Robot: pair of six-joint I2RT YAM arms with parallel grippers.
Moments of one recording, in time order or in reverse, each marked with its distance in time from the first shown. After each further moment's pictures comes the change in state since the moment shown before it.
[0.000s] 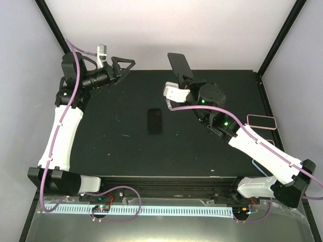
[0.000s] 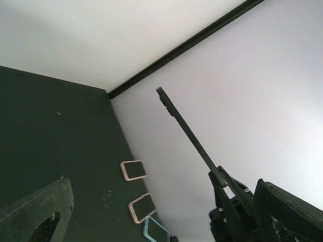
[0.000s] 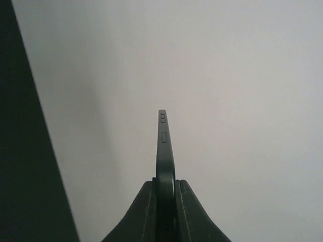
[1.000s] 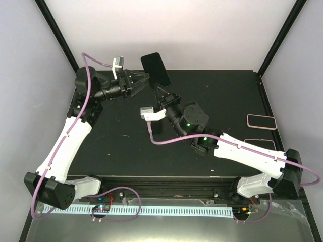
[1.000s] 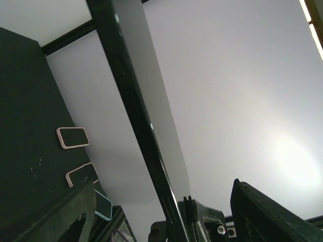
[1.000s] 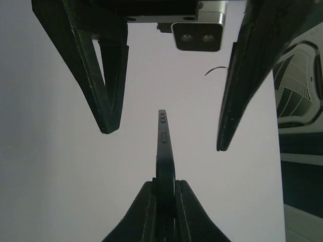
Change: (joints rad) left arm -0.194 -0.125 -0.251 0.340 0.050 -0.330; right arm 0.277 0.080 -0.119 0.444 0.135 -0.548
